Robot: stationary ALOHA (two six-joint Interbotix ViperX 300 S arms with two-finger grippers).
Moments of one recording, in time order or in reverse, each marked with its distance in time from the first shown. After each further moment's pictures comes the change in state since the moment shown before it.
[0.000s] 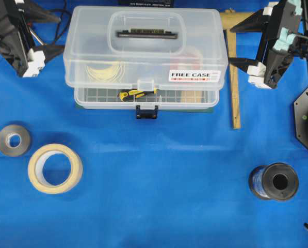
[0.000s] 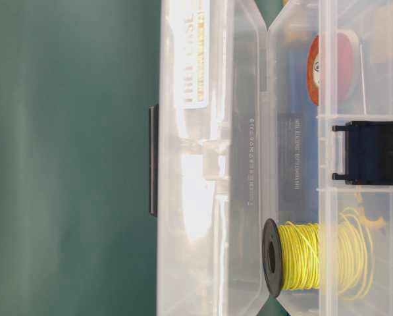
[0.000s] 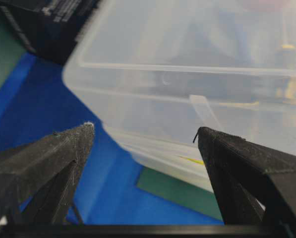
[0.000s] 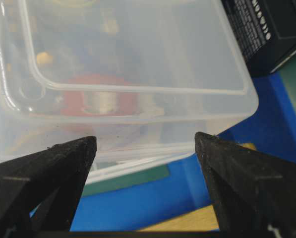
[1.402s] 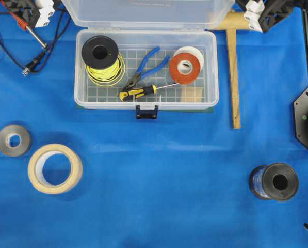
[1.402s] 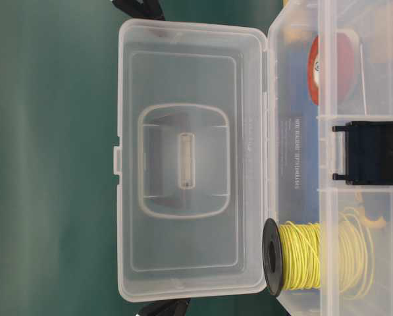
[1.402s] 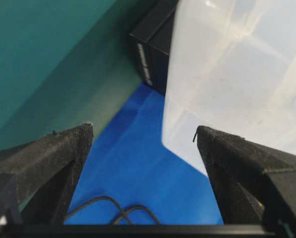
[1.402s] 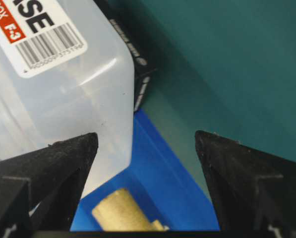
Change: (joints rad) left arm 0.229 0.155 -0.175 0.002 0.011 0.064; right arm -0.307 0.135 -0.118 0.000 -0.135 0.000
